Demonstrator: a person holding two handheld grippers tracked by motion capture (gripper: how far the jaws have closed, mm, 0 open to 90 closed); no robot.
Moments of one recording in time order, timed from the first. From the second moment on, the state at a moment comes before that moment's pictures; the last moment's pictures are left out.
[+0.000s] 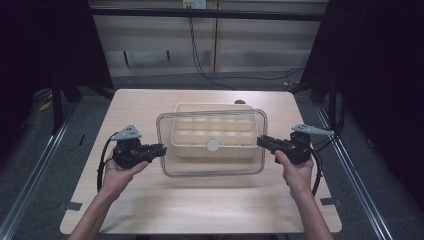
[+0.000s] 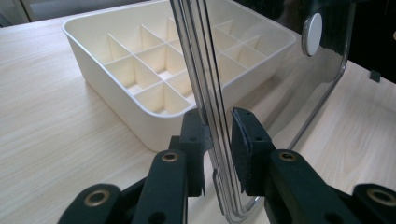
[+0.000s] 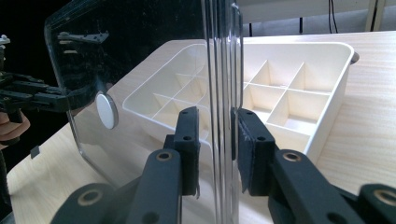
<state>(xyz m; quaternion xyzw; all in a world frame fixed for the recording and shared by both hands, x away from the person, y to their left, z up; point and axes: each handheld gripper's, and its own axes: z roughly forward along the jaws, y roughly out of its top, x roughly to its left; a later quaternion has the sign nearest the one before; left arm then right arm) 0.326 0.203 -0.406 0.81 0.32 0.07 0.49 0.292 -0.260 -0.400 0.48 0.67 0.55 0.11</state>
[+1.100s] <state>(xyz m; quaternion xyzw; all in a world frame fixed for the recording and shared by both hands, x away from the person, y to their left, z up) 0.282 0.208 -0.419 0.83 0.31 0.05 0.46 0.240 -0.259 -0.426 0.49 0.69 0.53 0.06</state>
